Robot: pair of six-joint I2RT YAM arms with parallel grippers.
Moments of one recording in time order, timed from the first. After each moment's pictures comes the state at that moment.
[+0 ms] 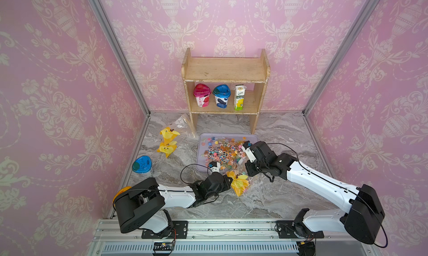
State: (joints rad) left arm -0.99 1.41 0.45 0.39 -0.10 -1.19; right arm 0.70 1.31 0.96 -0.62 0.02 0.24
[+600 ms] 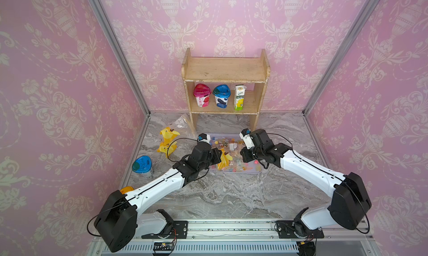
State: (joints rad) left arm -0.65 1.29 0.82 -0.07 0.03 -0.85; right arm 0.57 1.49 1.09 -0.45 -0.11 0.23
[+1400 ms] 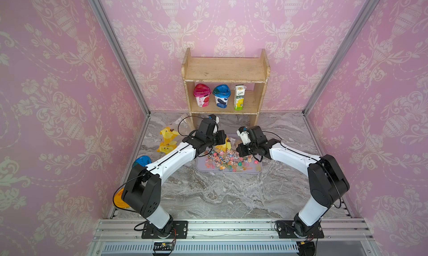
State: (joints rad) left arm -0.53 1.61 1.24 -0.24 0.18 -0.60; right arm 0.50 1.71 1.15 -0.30 -0.22 0.24
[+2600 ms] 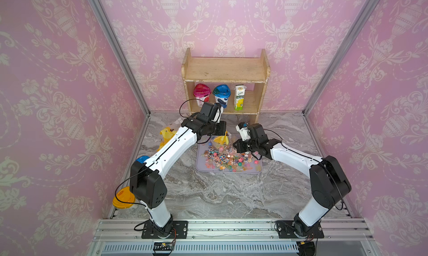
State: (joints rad) left arm -0.51 1.72 1.69 -0.73 0.19 -0.37; right arm 0.50 1.68 1.14 -0.17 -0.27 0.29
